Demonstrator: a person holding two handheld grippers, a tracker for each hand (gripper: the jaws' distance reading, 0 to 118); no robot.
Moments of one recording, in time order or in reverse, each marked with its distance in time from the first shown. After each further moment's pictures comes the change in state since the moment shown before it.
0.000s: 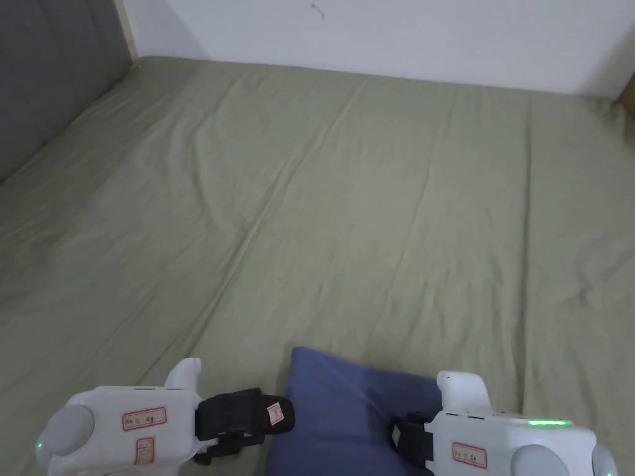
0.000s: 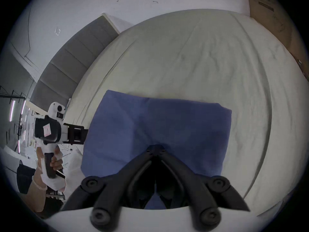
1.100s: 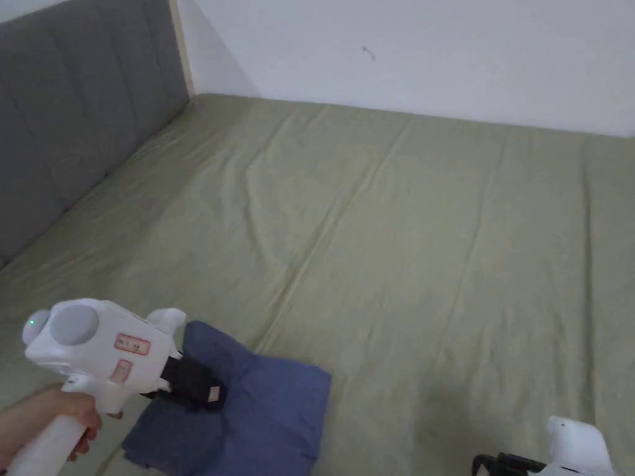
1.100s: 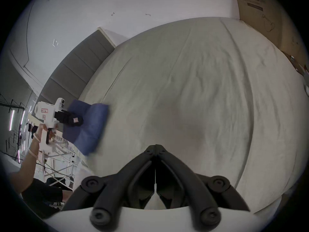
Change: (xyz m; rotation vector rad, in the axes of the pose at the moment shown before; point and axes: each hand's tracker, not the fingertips) left arm -0.026 0.143 0.108 -0.152 0.520 -0.279; right arm 0.011 0.017 0.025 0.097 -0.011 -0.057
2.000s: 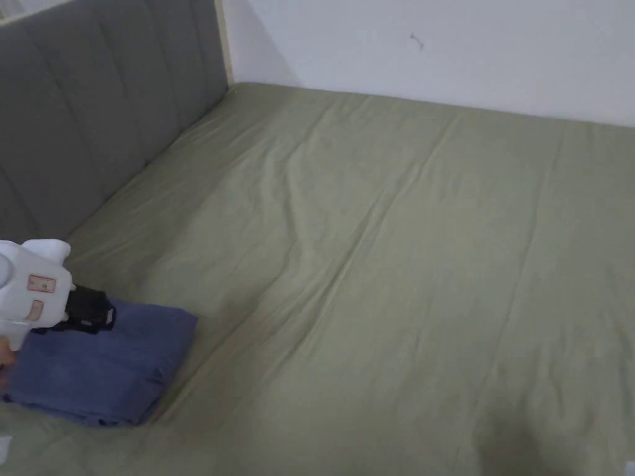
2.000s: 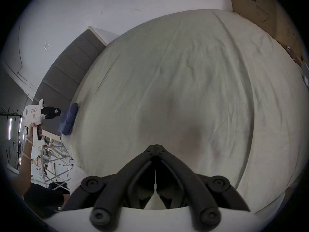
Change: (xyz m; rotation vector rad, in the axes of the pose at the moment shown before) left arm -0.076 0.007 0.107 0.282 0.453 0.212; right arm 0.011 -0.004 -0.015 -0.041 -0.045 -0.054
